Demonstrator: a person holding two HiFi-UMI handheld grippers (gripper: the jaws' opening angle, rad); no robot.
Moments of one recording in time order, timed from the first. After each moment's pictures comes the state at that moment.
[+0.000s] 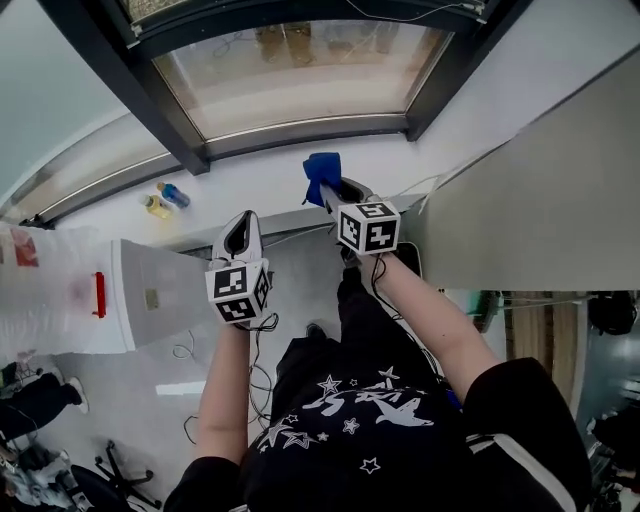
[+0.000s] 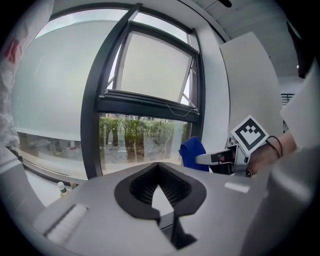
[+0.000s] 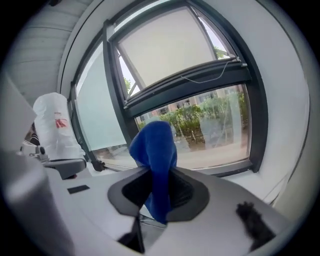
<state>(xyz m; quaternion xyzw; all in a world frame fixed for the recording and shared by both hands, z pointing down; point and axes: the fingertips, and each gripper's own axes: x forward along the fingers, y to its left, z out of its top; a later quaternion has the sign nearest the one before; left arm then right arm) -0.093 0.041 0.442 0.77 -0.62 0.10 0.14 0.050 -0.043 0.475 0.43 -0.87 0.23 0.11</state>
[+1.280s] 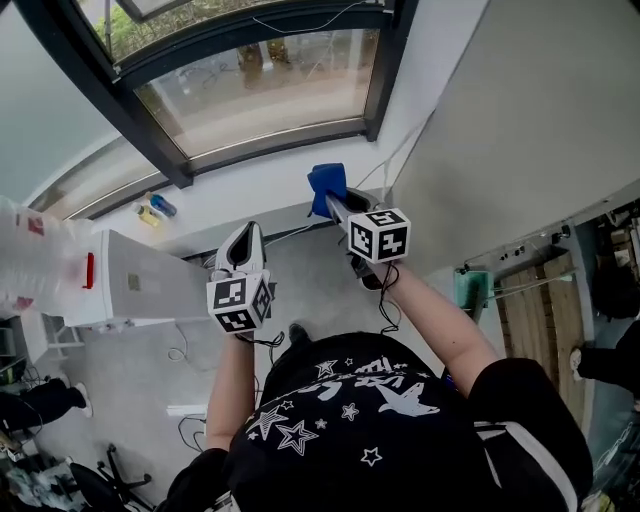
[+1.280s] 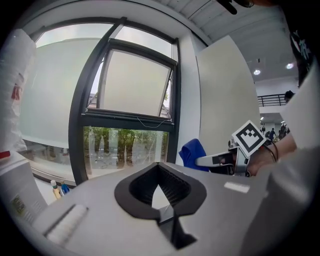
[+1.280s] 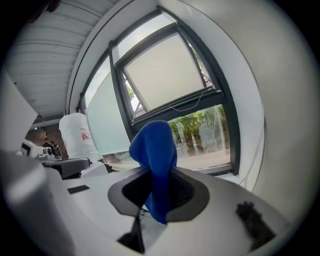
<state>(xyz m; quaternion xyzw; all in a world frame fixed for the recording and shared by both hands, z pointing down) 0.081 0.151 0.369 0.79 -0.60 0.08 0.11 0.231 0.073 0.403 0.42 -0.88 0.21 0.08</state>
